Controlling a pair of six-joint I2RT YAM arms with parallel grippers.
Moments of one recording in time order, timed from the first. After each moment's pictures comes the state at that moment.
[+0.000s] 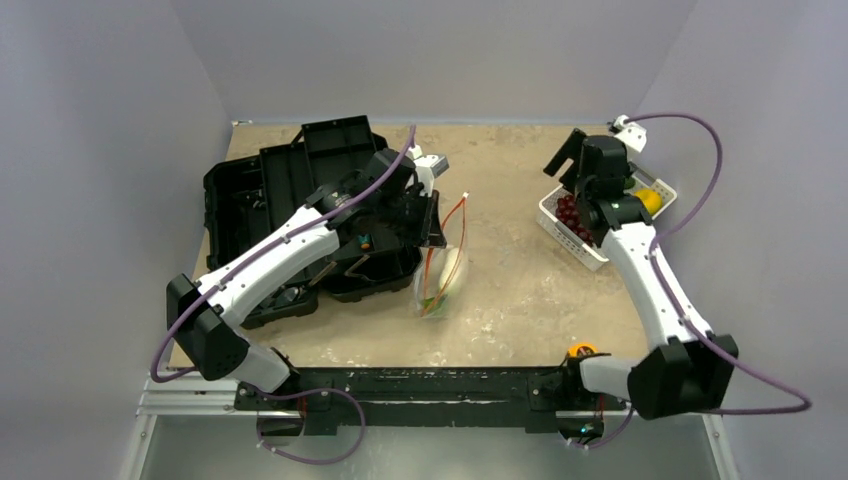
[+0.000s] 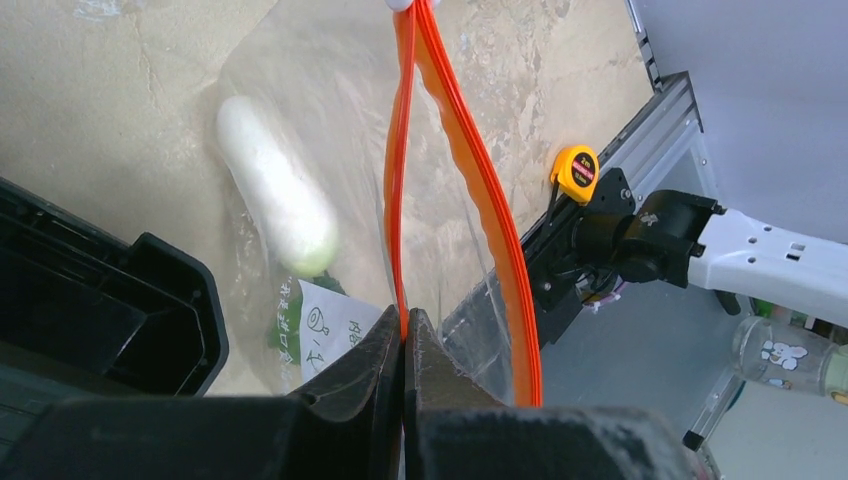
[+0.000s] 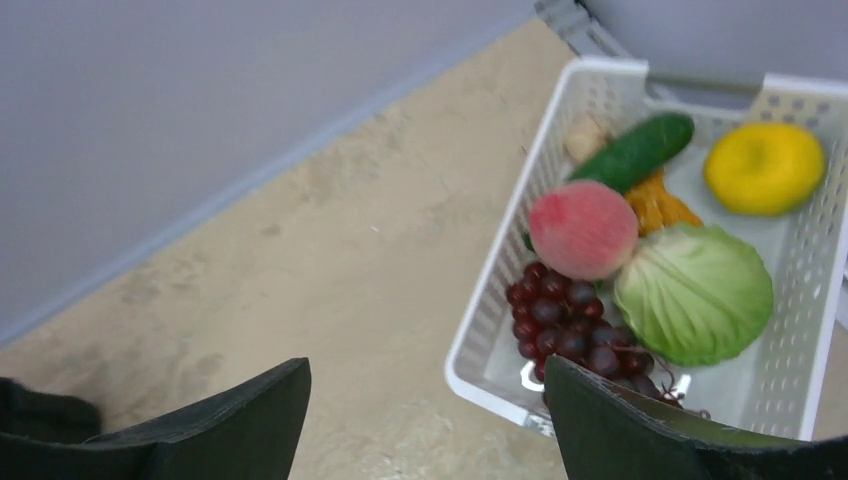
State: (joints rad) left arm -0.76 1.49 1.46 -0.70 0.31 -0.48; right arm 0.18 1.20 1.21 -0.40 0.43 0.53
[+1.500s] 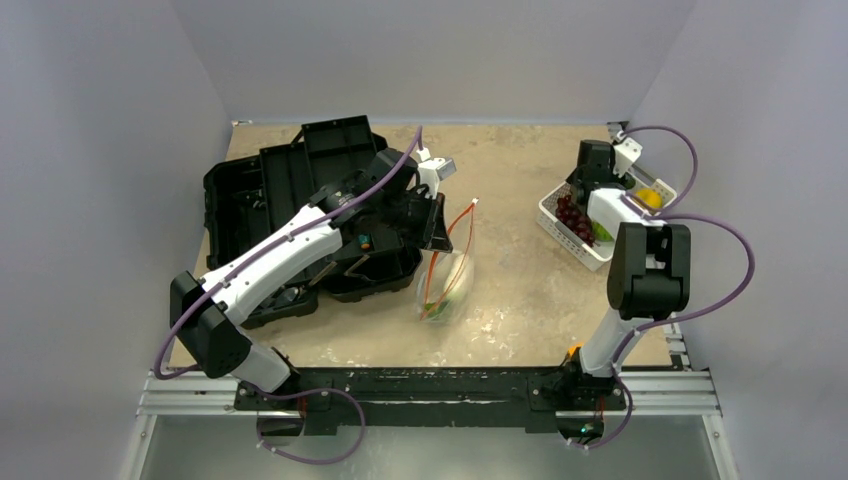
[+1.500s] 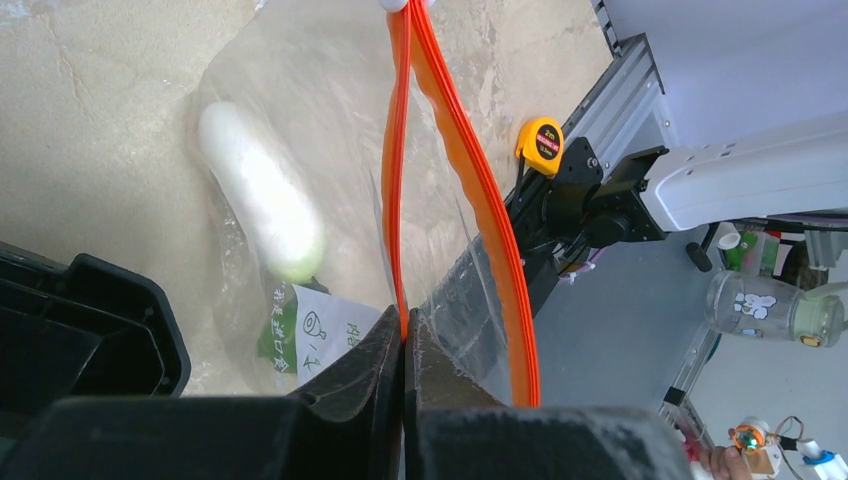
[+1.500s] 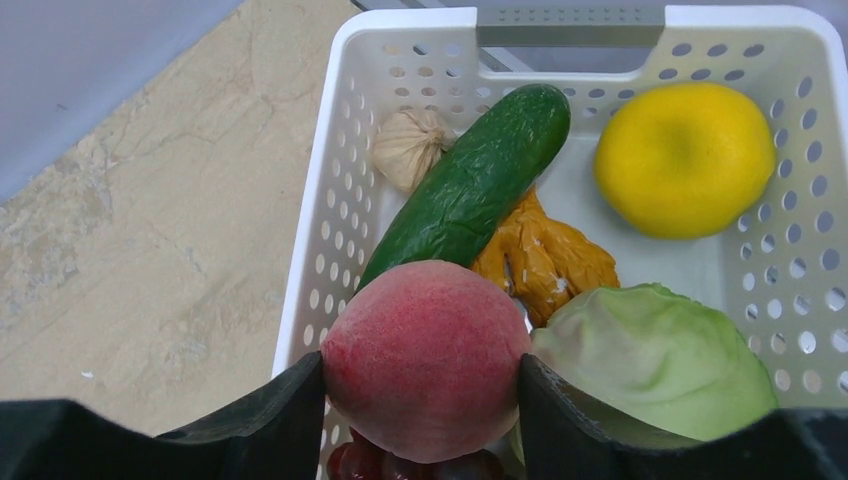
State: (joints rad) left arm -0.76 1.51 1.46 -0.67 0.42 -0.45; right arm -0.05 1.78 1.17 -0.04 0.55 0.53
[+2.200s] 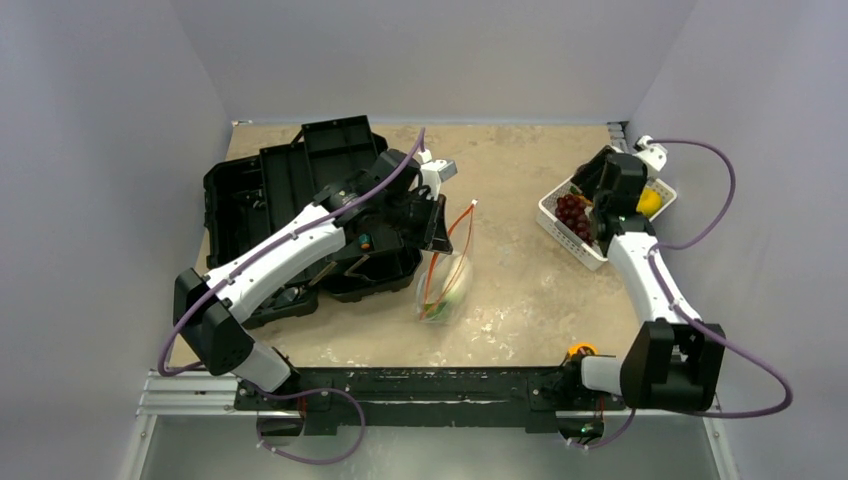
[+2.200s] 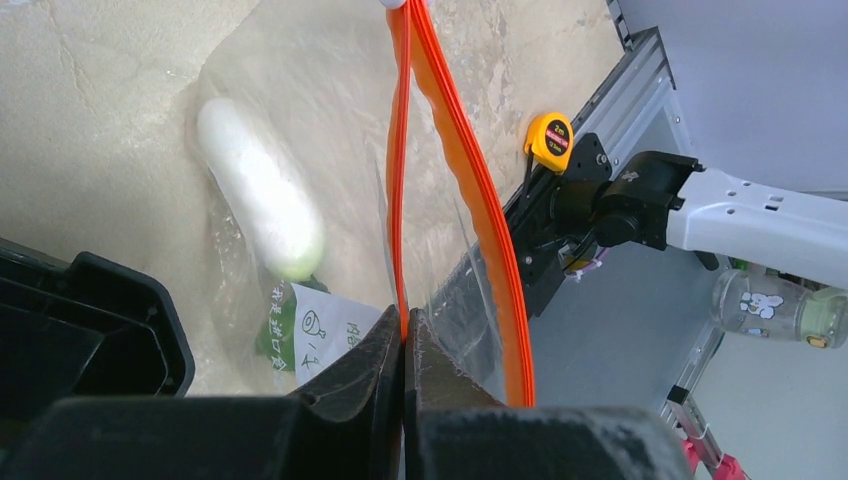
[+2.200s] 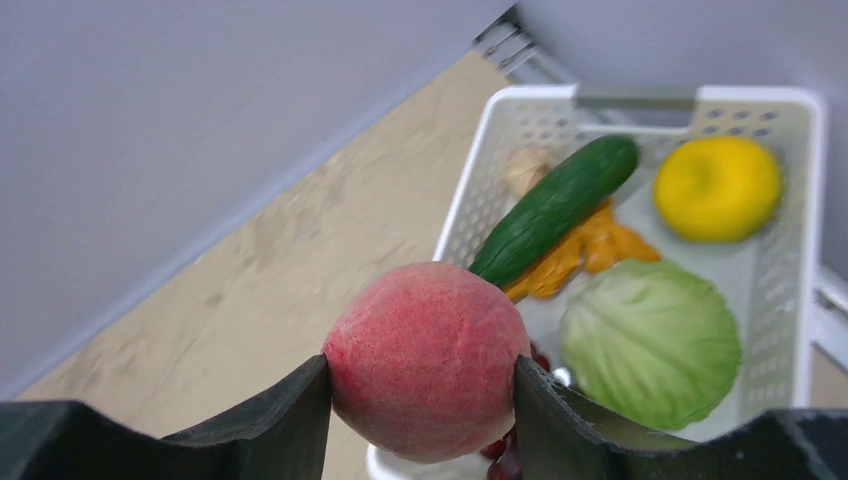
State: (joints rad) left arm -0.76 1.53 1.46 -0.68 0.42 -0.45; right arm -0.06 1.30 0.97 -0.05 0.35 0.54
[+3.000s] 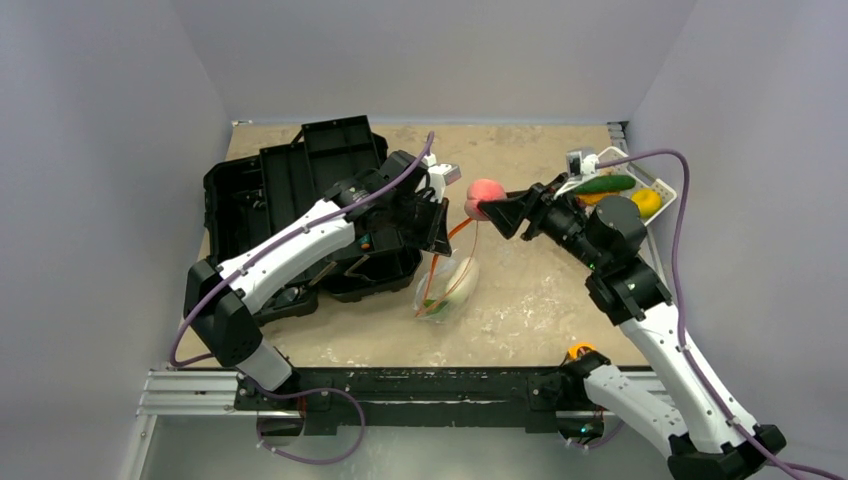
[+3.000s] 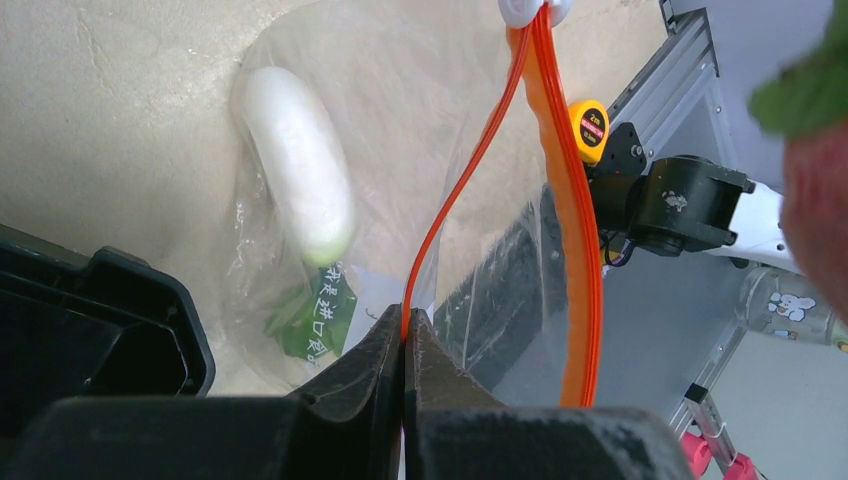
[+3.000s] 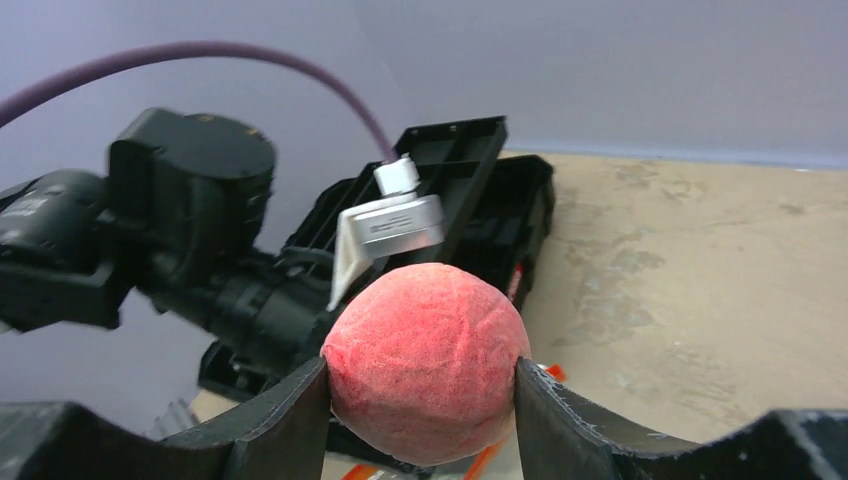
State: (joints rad) left arm -0.76 1.59 1.48 -0.72 0.39 -0.42; right arm 0.42 0.83 0.95 -0.15 -0.26 0.46
